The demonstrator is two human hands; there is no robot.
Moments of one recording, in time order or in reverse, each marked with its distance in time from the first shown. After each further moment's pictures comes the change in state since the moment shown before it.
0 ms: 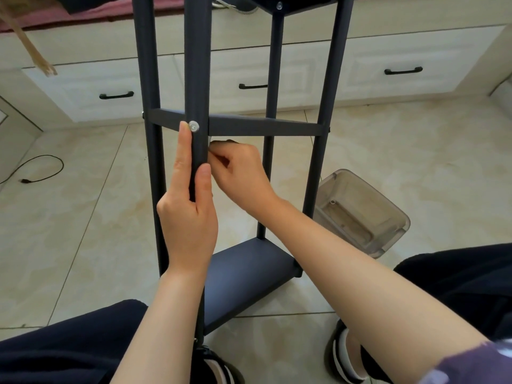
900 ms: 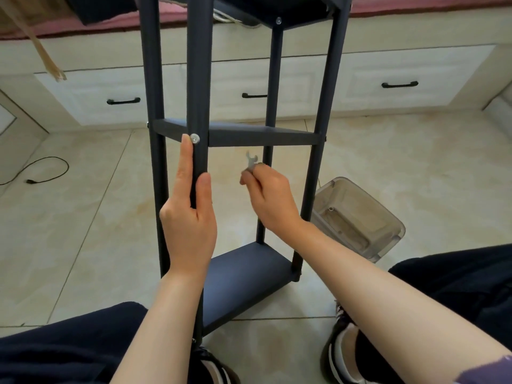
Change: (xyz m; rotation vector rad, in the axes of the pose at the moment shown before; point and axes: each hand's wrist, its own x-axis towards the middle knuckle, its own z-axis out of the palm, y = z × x) left_hand -0.008 -0.002 -0.006 0.022 0.005 -0.013; right_hand -0.036 0.044 -0.024 -0.176 0.010 0.034
